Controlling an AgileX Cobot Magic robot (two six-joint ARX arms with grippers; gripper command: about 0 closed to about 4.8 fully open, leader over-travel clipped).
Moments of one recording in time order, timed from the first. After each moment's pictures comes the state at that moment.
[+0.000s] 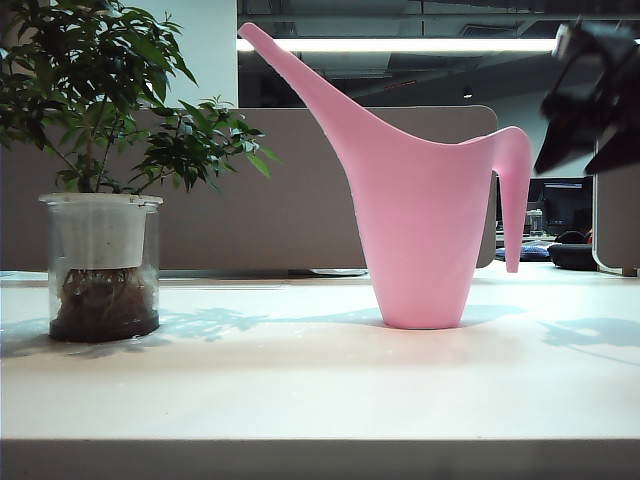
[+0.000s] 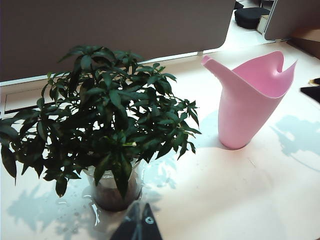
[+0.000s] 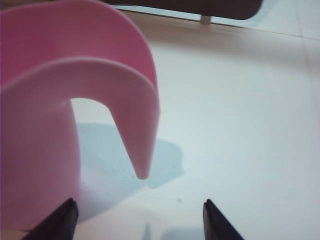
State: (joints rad) left arm -0.21 0.57 1.18 -0.90 0.18 0.03; right arm 0.01 1.39 0.83 0.12 -0.19 -0.12
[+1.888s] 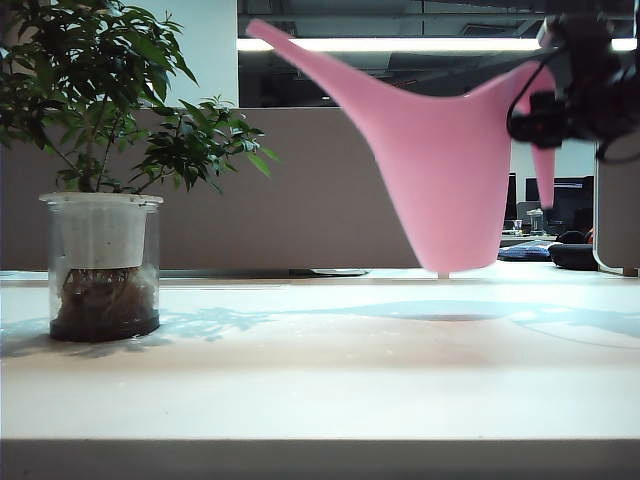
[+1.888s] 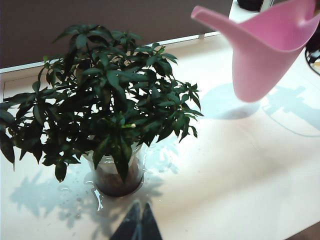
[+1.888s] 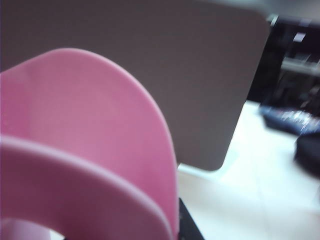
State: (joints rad) left arm -0.21 0.58 1.18 -0.95 0.18 0.05; right arm 0.00 1.67 0.89 0.87 -0.19 -0.17
